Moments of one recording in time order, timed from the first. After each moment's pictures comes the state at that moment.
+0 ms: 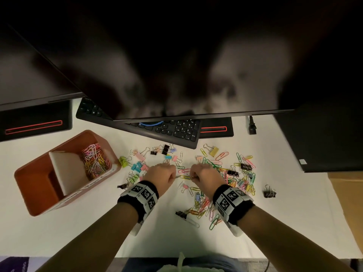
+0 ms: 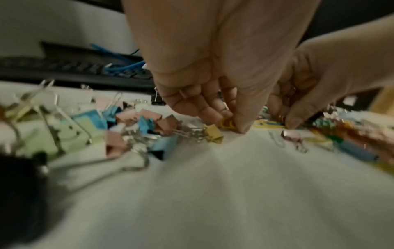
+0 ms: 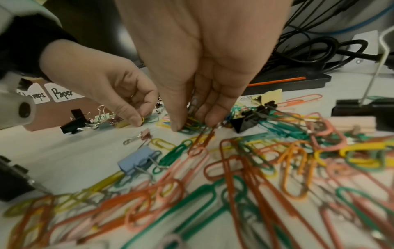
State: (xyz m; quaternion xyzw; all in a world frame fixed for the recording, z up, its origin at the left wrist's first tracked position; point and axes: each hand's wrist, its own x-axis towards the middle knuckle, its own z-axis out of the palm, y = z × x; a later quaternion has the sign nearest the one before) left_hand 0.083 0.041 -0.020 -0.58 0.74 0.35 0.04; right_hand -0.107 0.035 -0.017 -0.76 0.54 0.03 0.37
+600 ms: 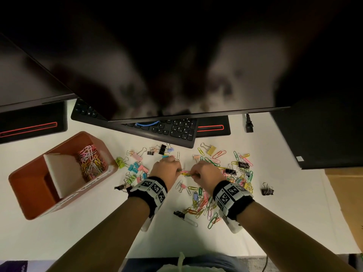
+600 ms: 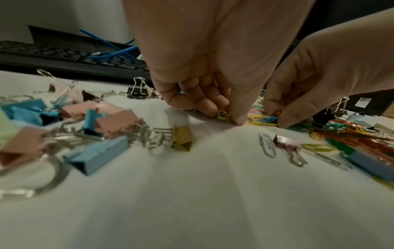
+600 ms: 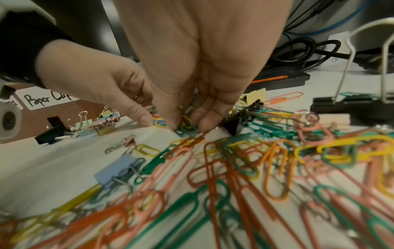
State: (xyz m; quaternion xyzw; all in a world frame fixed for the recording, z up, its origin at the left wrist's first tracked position) left_hand 0.056 0.026 -0.028 -0.59 0.74 0.32 0.06; right_hand -0.112 0.026 -0.014 -0.74 0.55 0.06 0.38
